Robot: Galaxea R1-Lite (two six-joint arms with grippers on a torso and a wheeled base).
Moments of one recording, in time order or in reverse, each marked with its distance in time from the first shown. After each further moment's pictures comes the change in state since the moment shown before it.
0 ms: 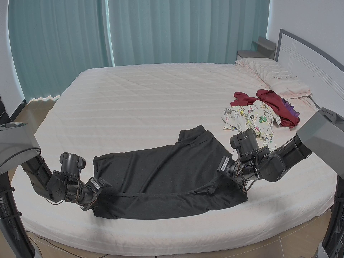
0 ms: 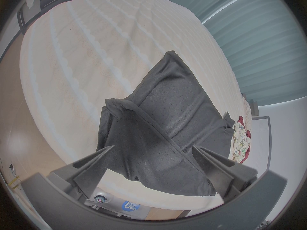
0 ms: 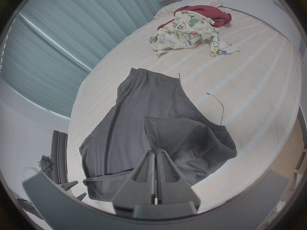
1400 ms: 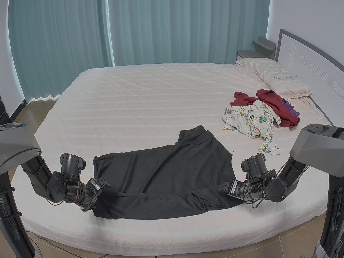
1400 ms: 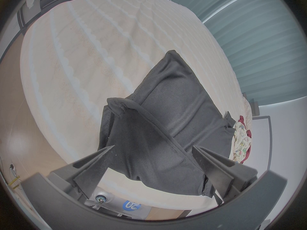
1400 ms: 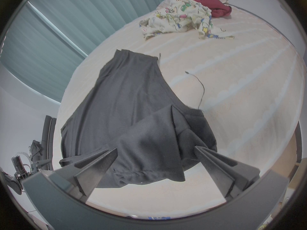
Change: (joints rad) left arm -0.001 0.002 0.006 -0.001 0.001 0.002; right arm -0.074 0.084 0.279 -0.293 0.067 -0.155
